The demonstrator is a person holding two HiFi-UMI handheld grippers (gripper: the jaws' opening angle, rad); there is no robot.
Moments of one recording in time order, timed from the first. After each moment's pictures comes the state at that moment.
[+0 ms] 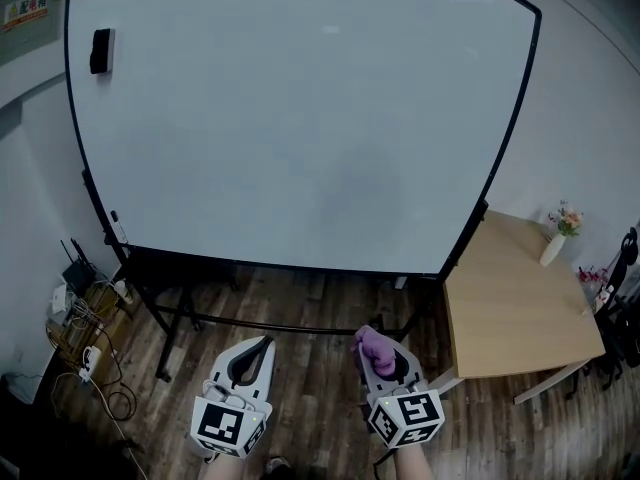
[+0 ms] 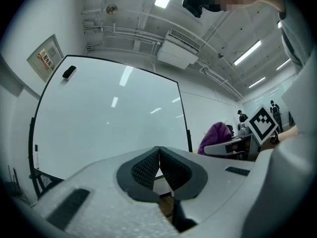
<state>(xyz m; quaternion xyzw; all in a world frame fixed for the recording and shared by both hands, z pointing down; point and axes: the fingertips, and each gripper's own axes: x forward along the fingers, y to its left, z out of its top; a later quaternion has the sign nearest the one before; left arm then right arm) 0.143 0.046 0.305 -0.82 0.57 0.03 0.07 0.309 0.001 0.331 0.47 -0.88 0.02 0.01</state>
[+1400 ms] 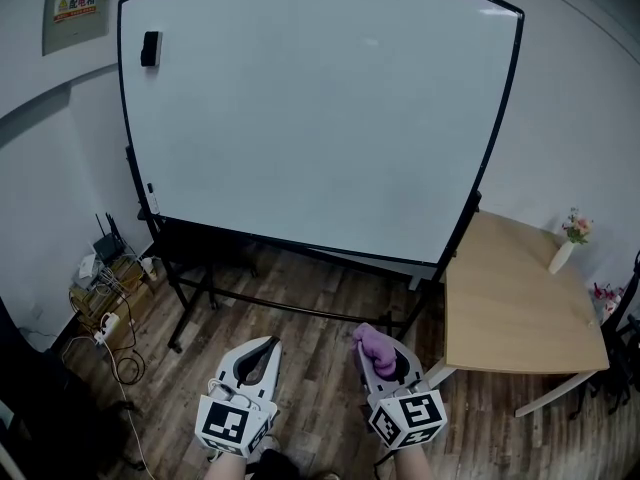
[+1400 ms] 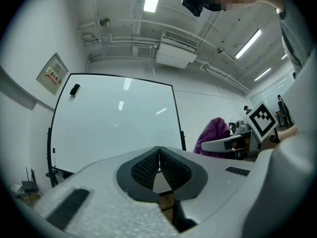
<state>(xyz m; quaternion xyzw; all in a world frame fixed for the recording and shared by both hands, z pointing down) 0.224 0.167 0.300 -0.78 0.62 0.03 0.08 0.369 0.108 0.316 0.40 -0.92 0.01 -0.02</state>
